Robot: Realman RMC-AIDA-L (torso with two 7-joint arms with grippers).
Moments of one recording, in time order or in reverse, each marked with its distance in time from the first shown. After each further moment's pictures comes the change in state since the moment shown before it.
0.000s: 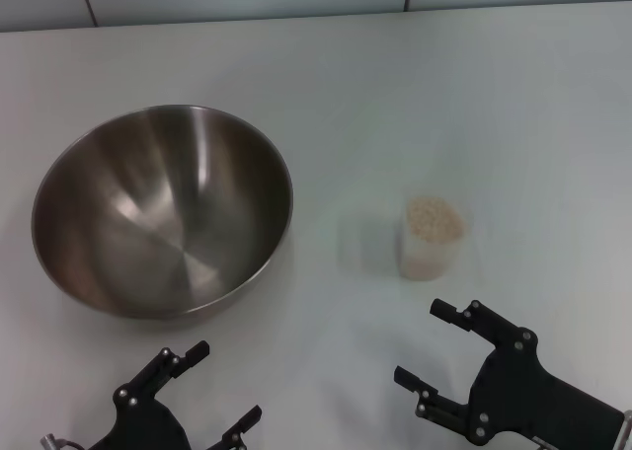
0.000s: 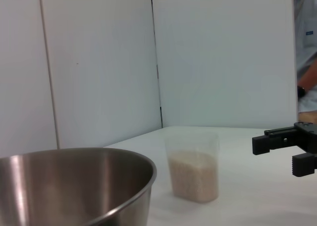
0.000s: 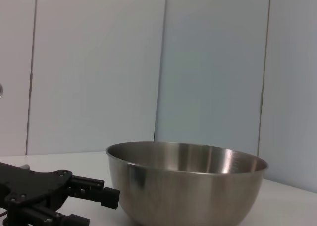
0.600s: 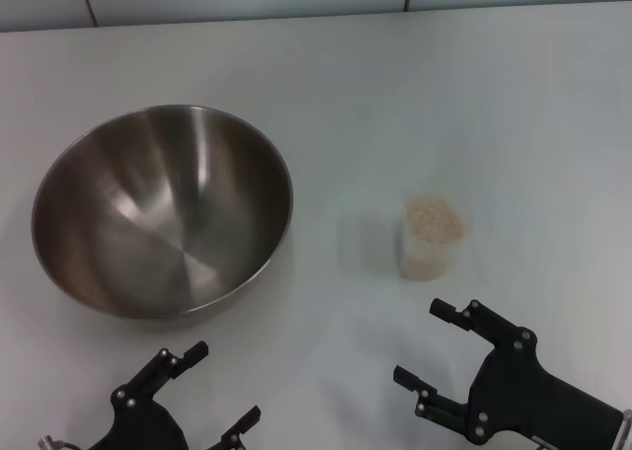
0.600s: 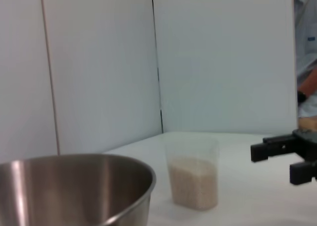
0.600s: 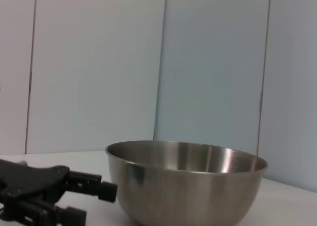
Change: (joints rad) left arm 0.005 0.001 0.000 0.000 0.000 0.013 -0.004; right arm 0.001 0.001 0.000 0.000 0.001 0.003 -0.001
